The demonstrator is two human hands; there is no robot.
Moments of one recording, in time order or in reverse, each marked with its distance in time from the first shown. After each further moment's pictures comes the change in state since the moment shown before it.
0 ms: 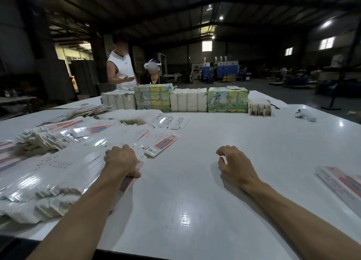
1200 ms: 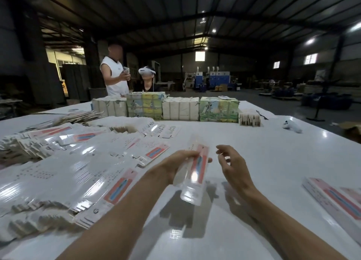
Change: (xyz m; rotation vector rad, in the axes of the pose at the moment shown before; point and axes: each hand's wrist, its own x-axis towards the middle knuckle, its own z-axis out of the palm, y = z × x) left_hand -0.028 0.140 -0.007 -1.596 -0.856 0.523; right_hand 0.010 0.011 -0.013 0.465 0.237 0.103
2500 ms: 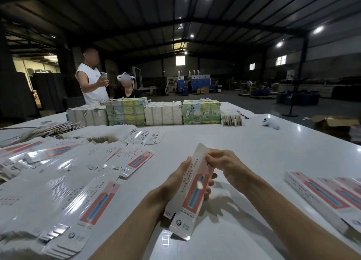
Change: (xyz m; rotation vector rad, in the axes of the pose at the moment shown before) left_hand 0.036 -0.052 0.012 0.010 -0.349 0.146; right_hand 0.019 -0.008 -0.038 0.521 -0.381 0.315
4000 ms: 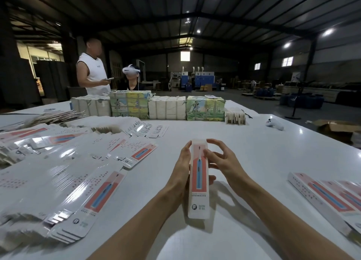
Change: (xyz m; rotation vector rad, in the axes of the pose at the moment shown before) left_hand 0.008 -0.005 0.027 0.016 0.458 0.252; right_hand -0.003 0.009 0.028 0.020 0.136 -0.050
